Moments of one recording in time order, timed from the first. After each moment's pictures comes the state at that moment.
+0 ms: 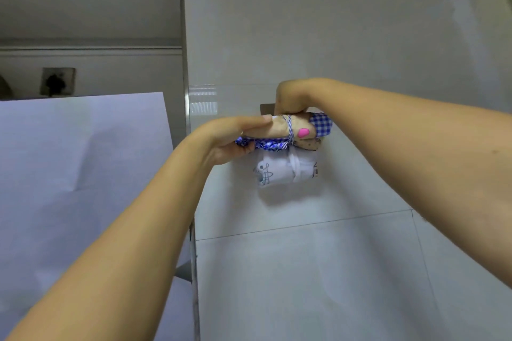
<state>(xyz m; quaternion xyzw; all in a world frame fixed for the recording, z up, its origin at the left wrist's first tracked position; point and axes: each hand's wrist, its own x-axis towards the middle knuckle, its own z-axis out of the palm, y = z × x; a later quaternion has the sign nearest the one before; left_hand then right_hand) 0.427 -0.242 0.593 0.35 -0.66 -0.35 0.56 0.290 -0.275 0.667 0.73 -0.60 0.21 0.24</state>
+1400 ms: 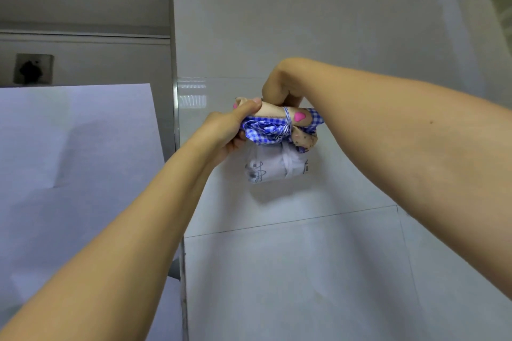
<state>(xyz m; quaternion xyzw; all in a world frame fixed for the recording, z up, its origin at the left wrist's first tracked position) 0.423 -0.267 0.591 0.33 -0.65 -0.28 0.62 0.302 -0.276 0.688 0.74 -0.65 0.08 0.12</state>
